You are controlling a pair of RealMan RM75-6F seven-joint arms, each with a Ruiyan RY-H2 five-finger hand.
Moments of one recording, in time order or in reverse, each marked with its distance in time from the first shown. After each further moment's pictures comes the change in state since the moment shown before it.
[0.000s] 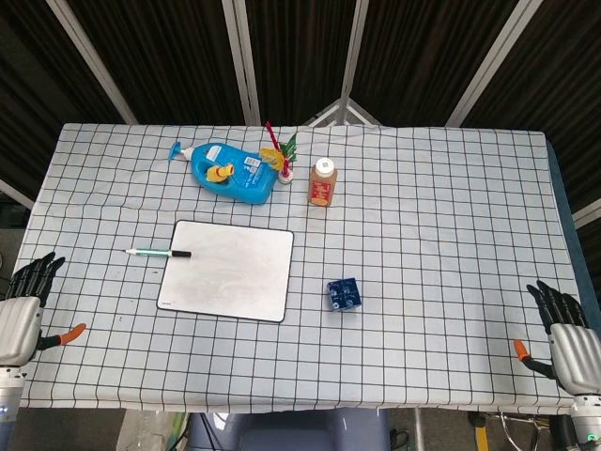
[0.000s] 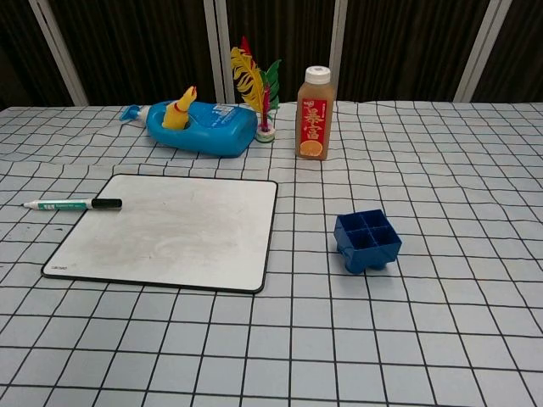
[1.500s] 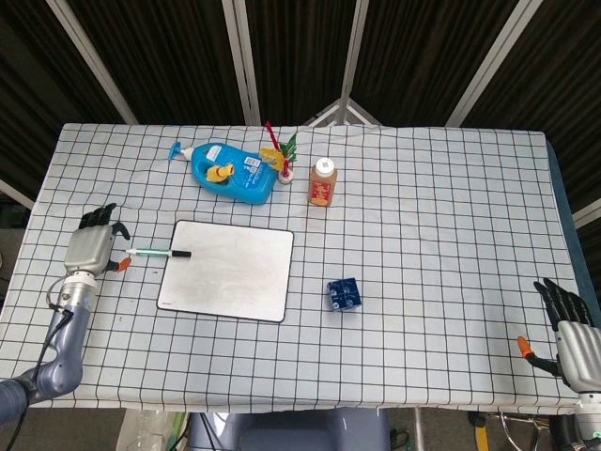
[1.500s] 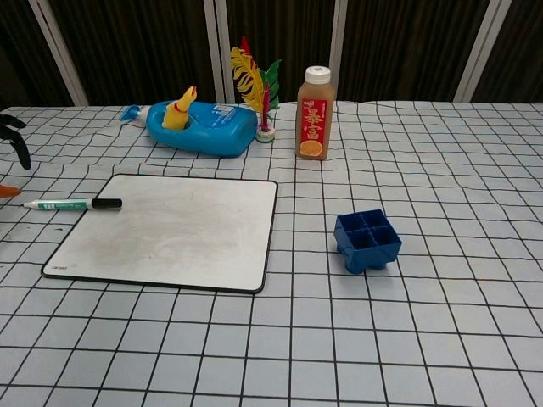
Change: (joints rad) left arm -0.459 -0.297 -0.208 0.427 -0.548 -0.527 0.345; right arm 0.003 0.011 0.015 -0.003 0.029 -0.012 0.062
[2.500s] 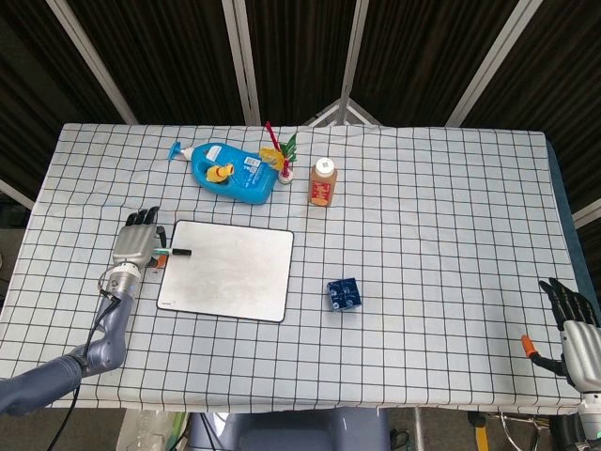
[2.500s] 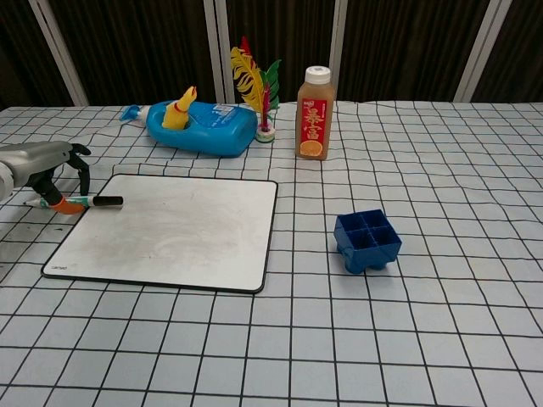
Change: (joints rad) left arm -0.136 -0.209 0.018 0.255 -0.033 -0.105 0.012; right arm -0.007 0.008 0.006 -0.006 0.013 0.004 0.017
